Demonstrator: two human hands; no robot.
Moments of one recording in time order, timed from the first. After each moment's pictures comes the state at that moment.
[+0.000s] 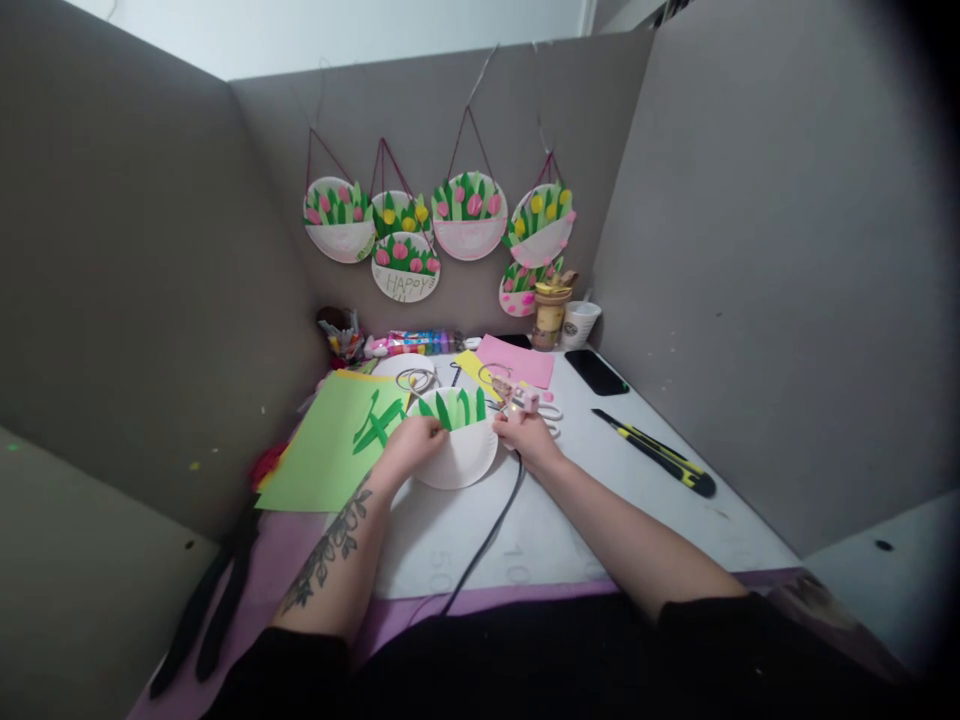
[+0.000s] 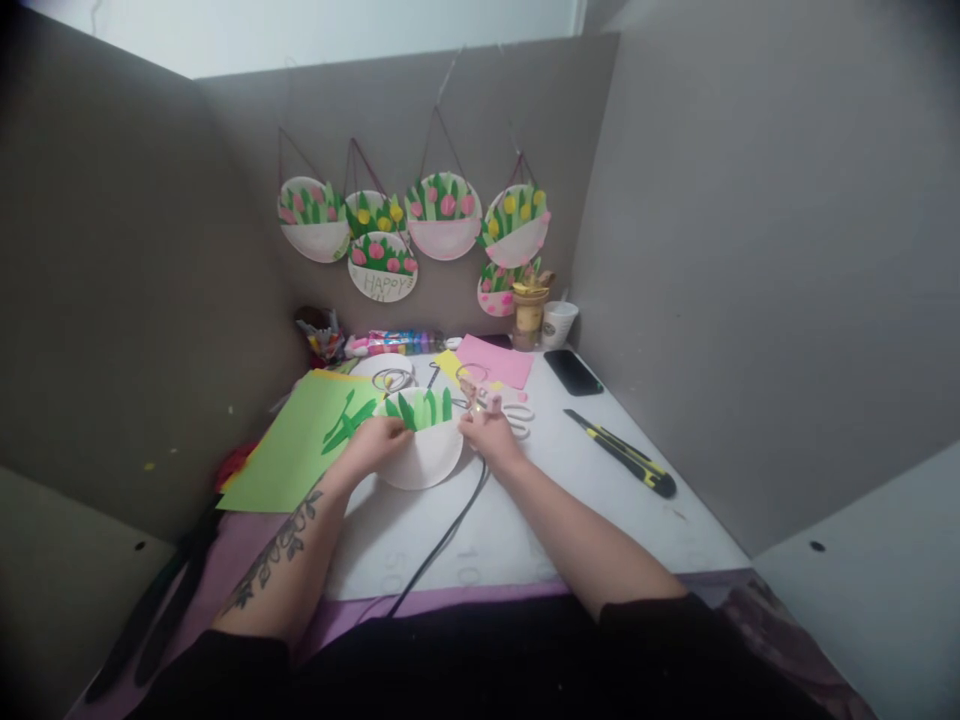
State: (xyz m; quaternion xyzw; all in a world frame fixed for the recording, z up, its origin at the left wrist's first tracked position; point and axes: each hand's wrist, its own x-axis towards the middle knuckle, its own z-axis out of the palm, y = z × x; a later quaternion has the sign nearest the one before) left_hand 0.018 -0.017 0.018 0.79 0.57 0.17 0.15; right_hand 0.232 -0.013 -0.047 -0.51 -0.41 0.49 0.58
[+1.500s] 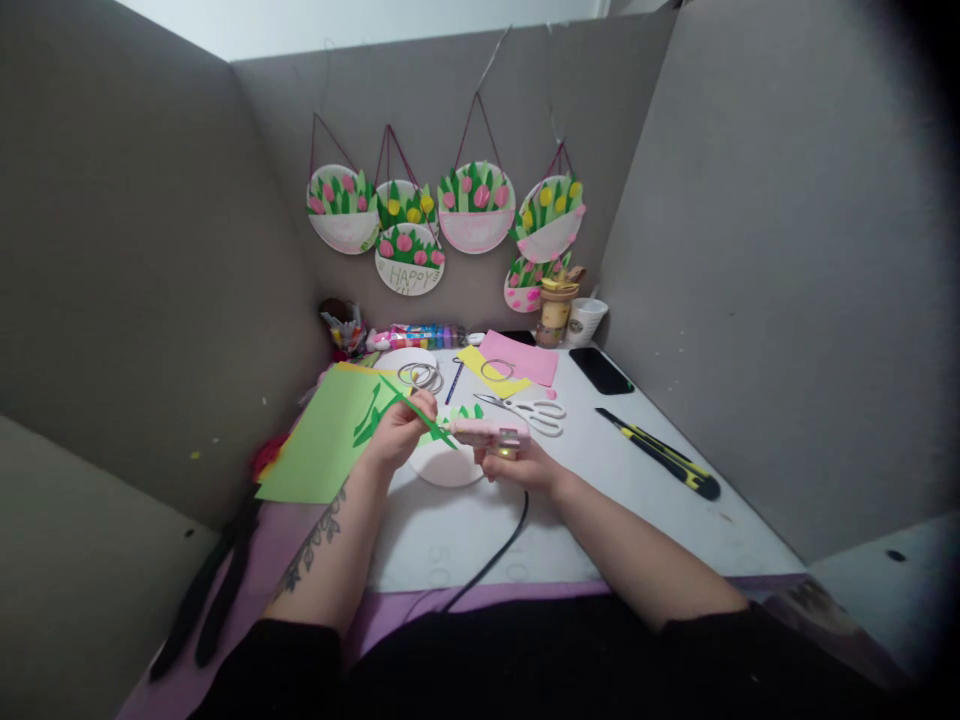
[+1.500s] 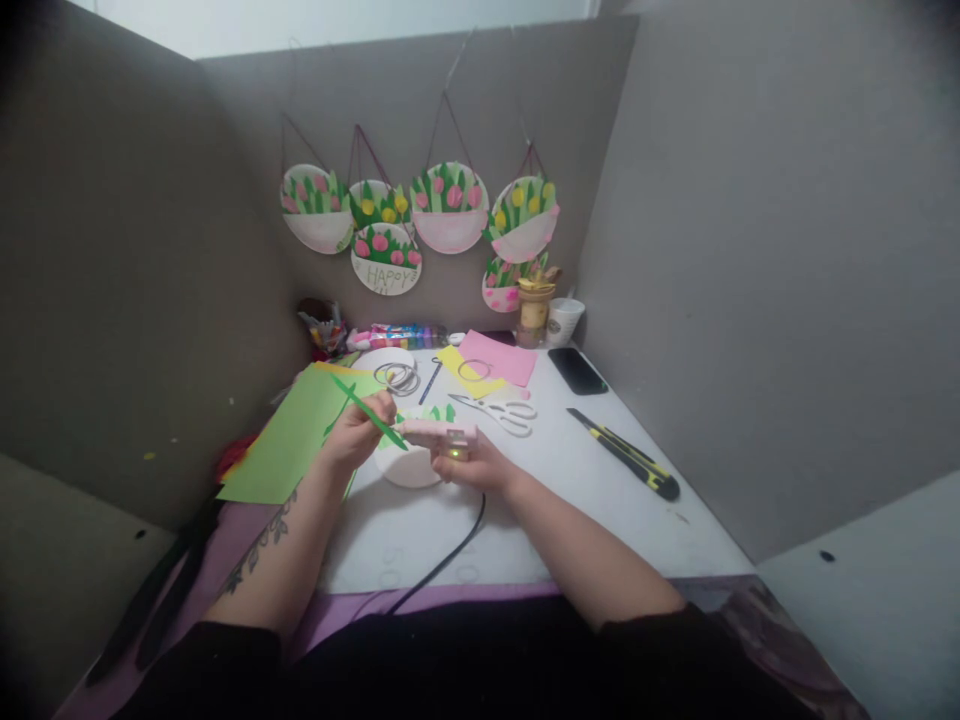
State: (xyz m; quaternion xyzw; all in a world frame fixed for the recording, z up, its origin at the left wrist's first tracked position) left_hand 0.004 -0.015 0.013 0.65 0.16 0.54 0.51; right_hand 0.229 -0.060 -0.001 -0.11 -0.72 0.54 0.42
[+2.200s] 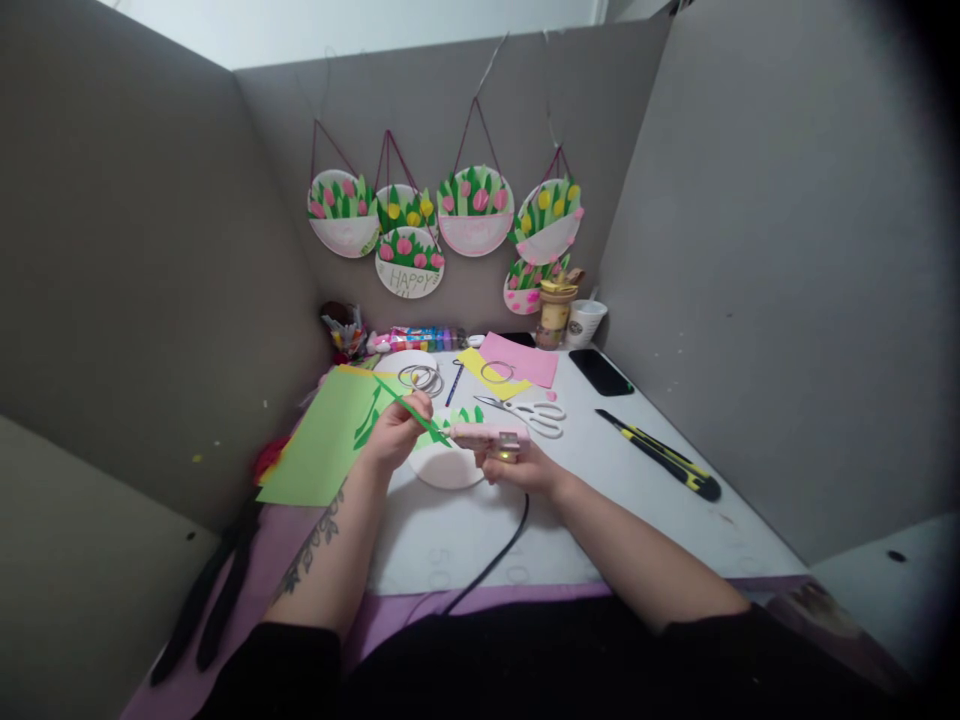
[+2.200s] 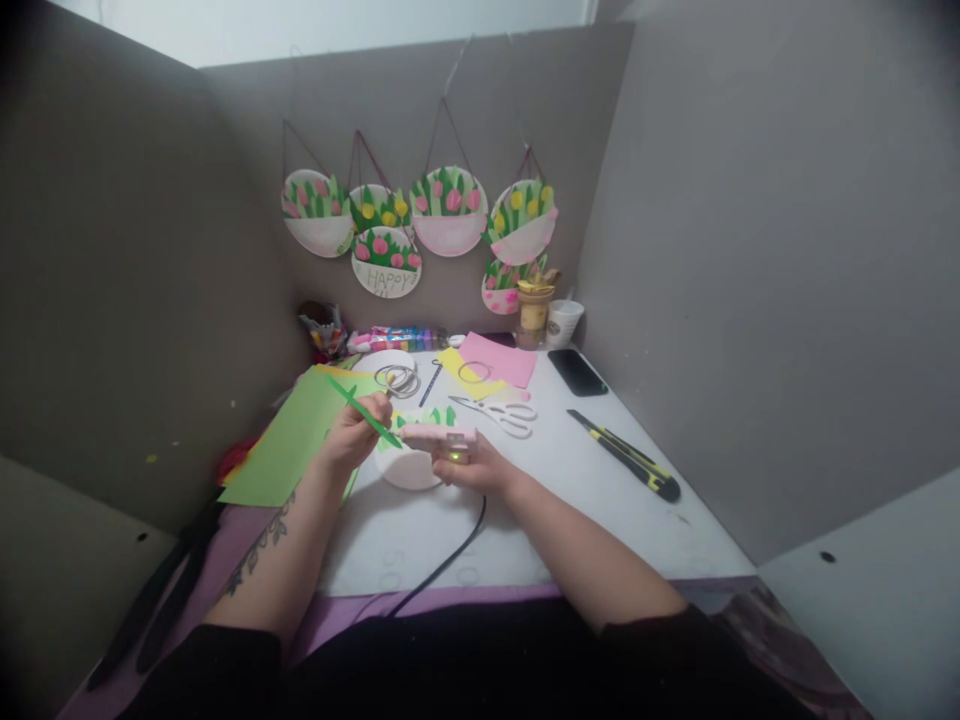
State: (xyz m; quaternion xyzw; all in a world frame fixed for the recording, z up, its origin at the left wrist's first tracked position) left_hand -0.001 -0.009 0.006 0.61 0.14 0.56 0.54; right_hand 0.231 -0.060 -0.002 -0.13 -0.73 0.54 0.40
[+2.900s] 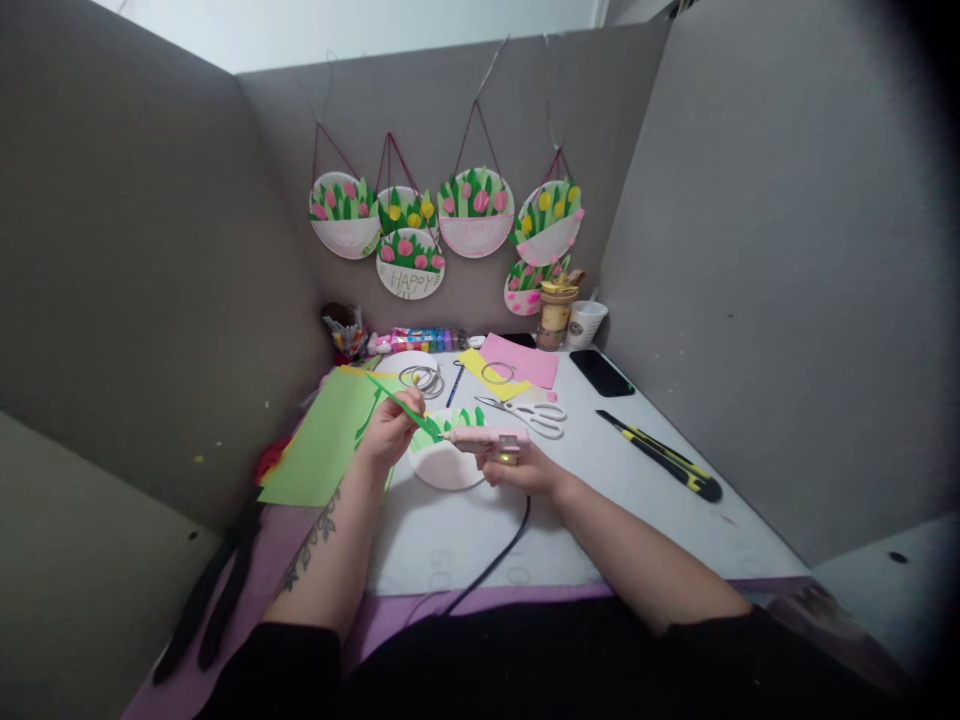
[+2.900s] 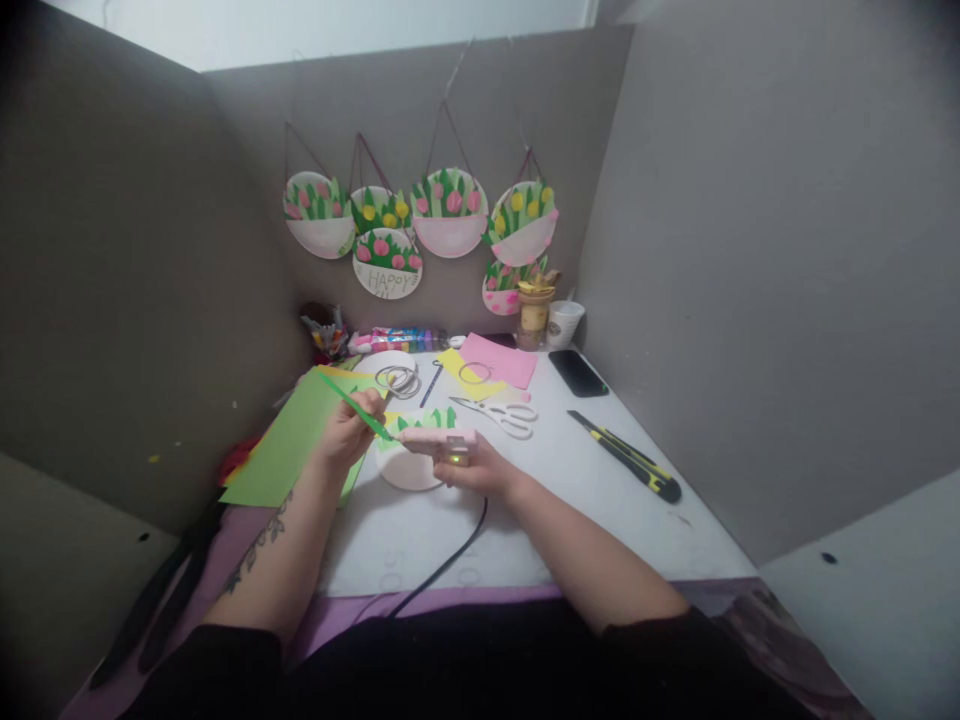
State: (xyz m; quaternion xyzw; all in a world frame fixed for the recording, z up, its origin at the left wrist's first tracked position) left_hand -0.005 -0.009 0.014 0.57 0.16 0.59 0.54; right_hand 0.231 -0.060 -0.002 -0.12 -0.74 0.53 0.40
